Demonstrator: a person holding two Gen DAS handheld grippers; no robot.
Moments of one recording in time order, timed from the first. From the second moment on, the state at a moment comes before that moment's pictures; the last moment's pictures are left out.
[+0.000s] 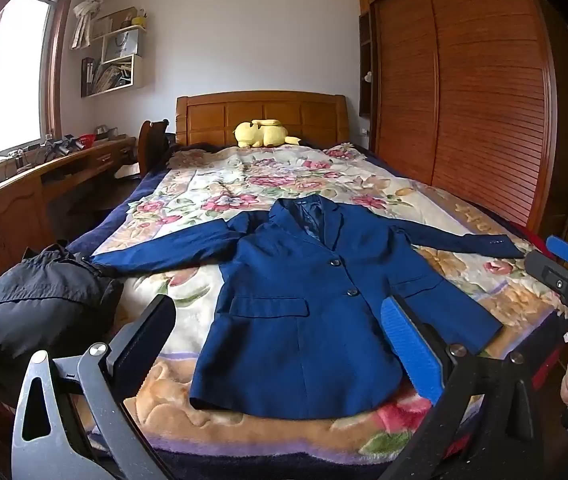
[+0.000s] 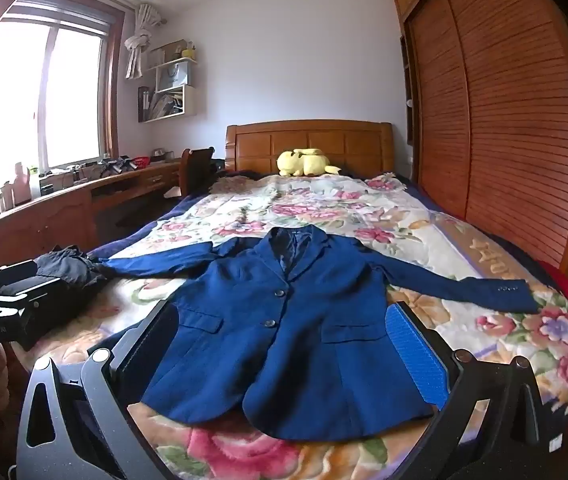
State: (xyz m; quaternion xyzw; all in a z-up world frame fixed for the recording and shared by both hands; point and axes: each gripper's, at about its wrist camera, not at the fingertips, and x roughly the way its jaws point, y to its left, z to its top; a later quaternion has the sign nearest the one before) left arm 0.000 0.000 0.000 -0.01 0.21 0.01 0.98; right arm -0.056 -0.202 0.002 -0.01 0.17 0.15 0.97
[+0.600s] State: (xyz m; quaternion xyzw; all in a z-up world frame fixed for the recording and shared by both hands) left arm -0.004 0.000 0.002 -0.01 0.22 0.00 0.98; right arm -0.059 -0.199 0.005 -0.01 0.18 0.16 0.97
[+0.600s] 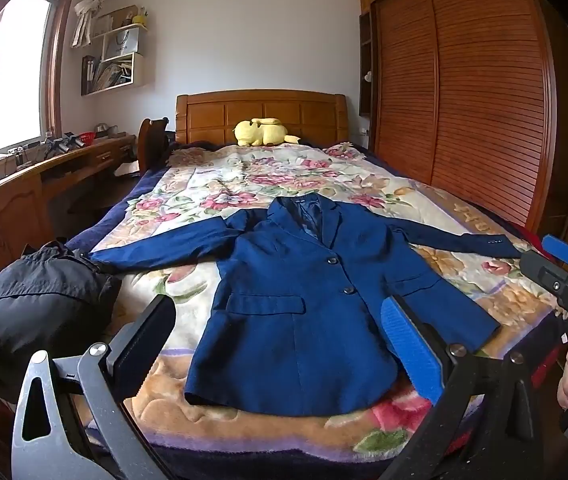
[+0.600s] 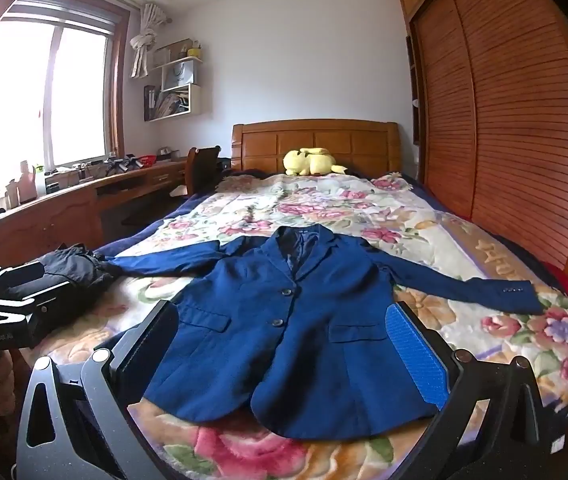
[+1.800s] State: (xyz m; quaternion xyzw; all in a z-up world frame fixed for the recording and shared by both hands) left arm -0.008 -0.010 0.007 -0.02 0.21 0.01 0.98; right arm -0.057 -0.199 0.005 -0.01 0.17 0.16 0.97
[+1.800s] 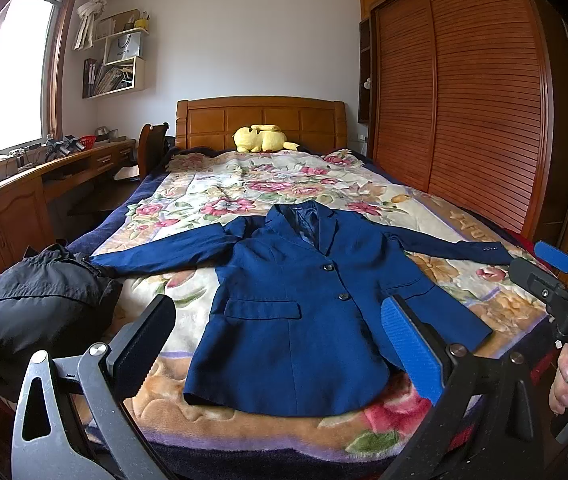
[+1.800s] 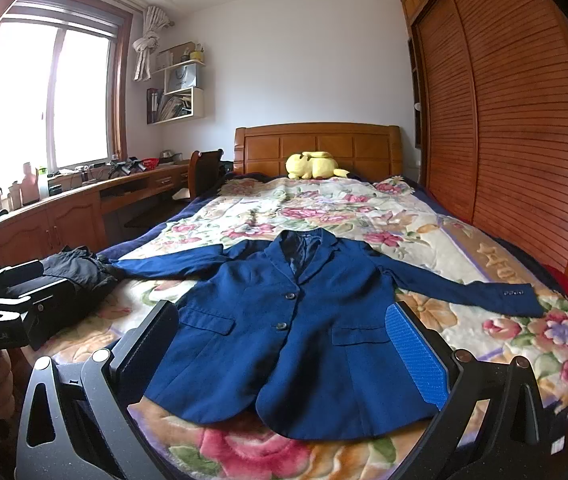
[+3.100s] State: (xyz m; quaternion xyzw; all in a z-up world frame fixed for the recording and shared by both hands) left arm -0.009 -0.010 0.012 -0.02 0.21 0.00 0.98; right arm -0.059 -0.201 0.002 0.00 0.17 0.17 0.97
